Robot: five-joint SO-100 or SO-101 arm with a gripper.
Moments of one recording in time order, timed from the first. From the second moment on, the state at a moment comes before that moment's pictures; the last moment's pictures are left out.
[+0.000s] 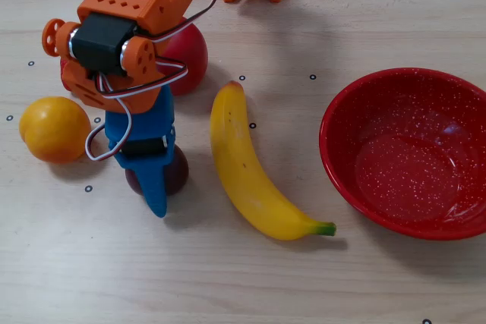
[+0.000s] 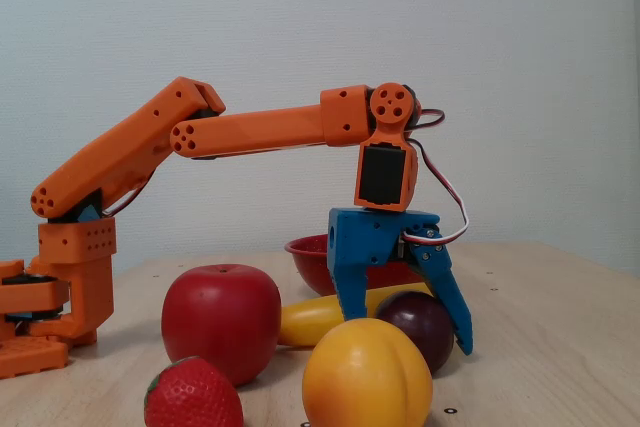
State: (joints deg) arm -16.4 27.2 22.1 101.1 32.6
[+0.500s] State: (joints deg) arm -16.4 27.2 21.6 101.4 33.8
